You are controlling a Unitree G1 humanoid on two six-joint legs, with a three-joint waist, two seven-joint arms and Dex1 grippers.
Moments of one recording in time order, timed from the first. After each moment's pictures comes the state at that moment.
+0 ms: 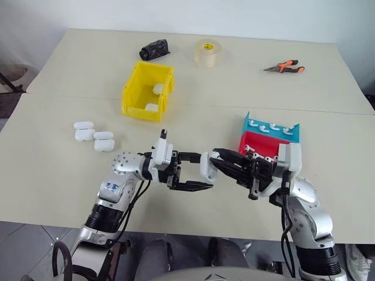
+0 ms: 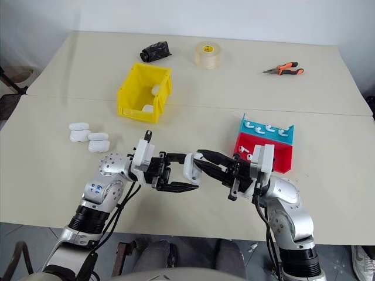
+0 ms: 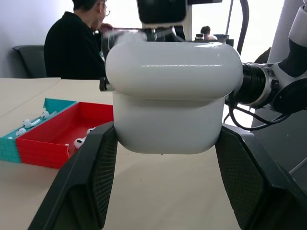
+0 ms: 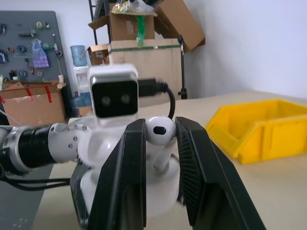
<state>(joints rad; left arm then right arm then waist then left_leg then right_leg) -0.44 0.33 -0.18 0.00 -0.47 0.10 -1.26 -0.10 -0.33 -0.01 -0.35 0.64 0.12 1.04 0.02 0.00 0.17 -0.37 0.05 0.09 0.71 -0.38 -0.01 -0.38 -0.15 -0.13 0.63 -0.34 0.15</state>
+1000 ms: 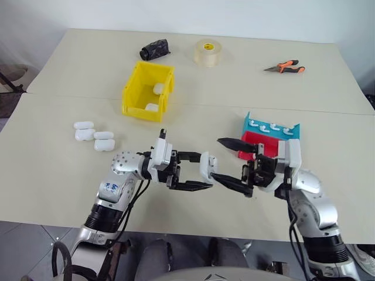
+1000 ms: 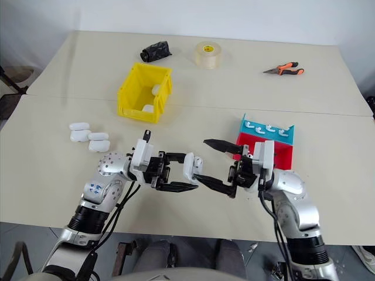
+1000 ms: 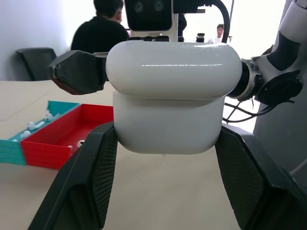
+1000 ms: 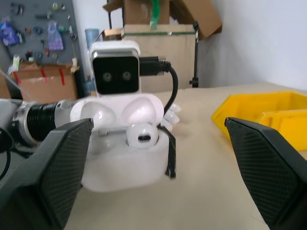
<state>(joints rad) -0.42 0.34 -0.16 -0.04 -0.46 0.09 -1.24 -0.19 -0.48 -0.04 -0.23 0.66 0.11 1.14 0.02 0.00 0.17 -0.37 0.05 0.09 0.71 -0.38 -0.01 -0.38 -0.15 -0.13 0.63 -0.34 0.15</state>
